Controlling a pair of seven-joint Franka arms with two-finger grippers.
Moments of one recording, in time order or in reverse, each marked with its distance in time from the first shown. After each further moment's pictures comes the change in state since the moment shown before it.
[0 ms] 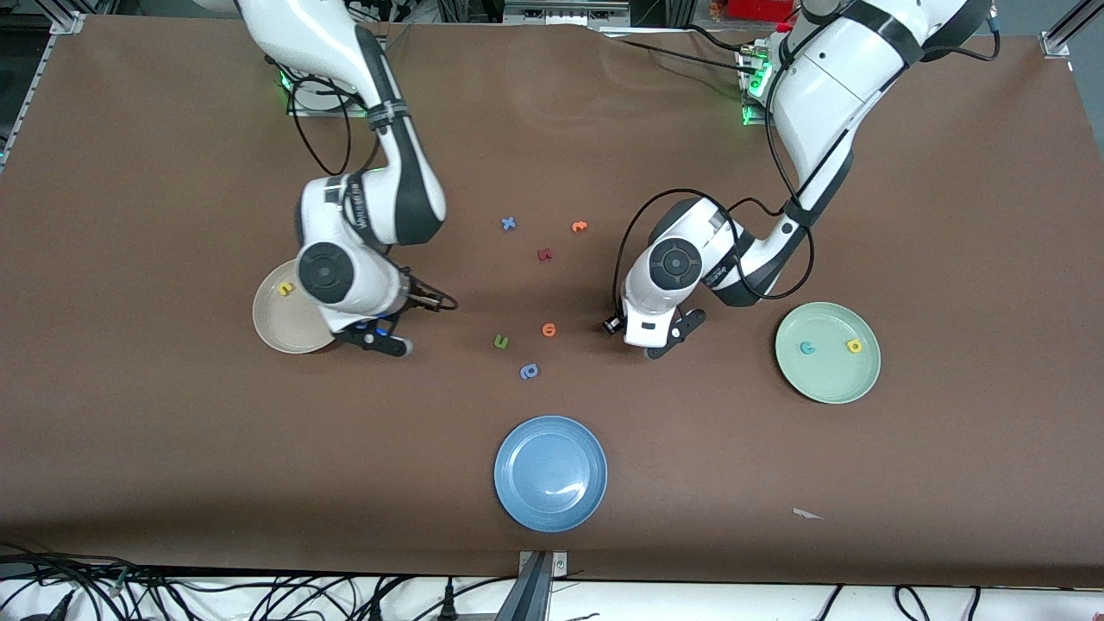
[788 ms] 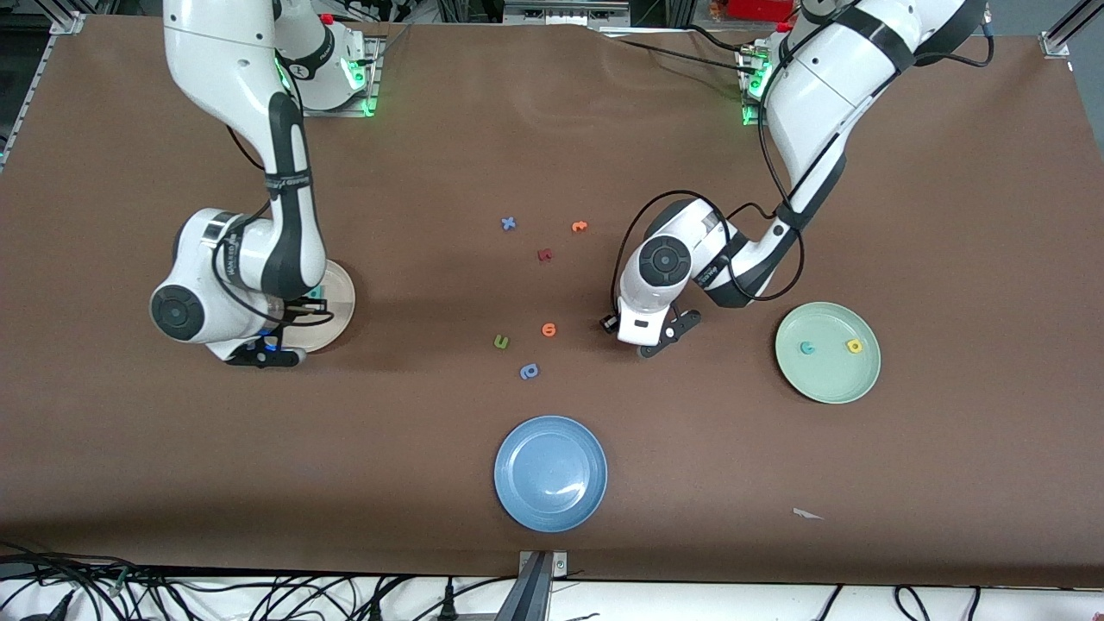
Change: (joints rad) left arm -0.016 0.014 0.001 0.000 0.034 0.003 0.001; right arm -0.190 0.074 -0.103 -0.111 0.000 0.029 -0.540
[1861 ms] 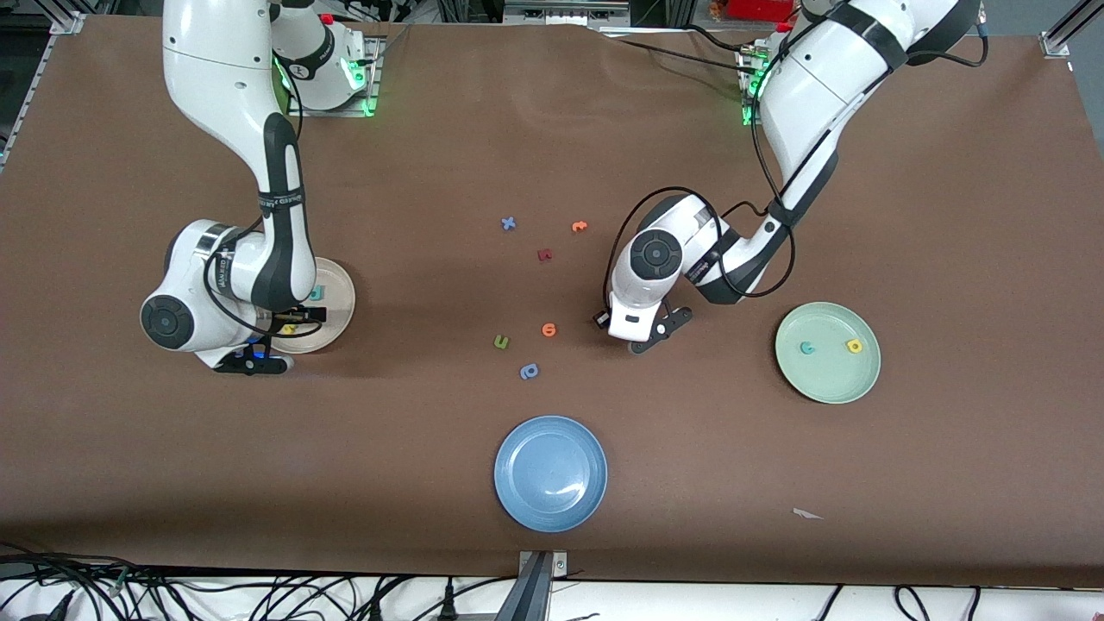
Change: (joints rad) left arm -0.017 0.000 0.000 0.005 0.000 0.012 0.000; right arm -0.017 0.032 0.007 0.046 0.003 -0.038 0.005
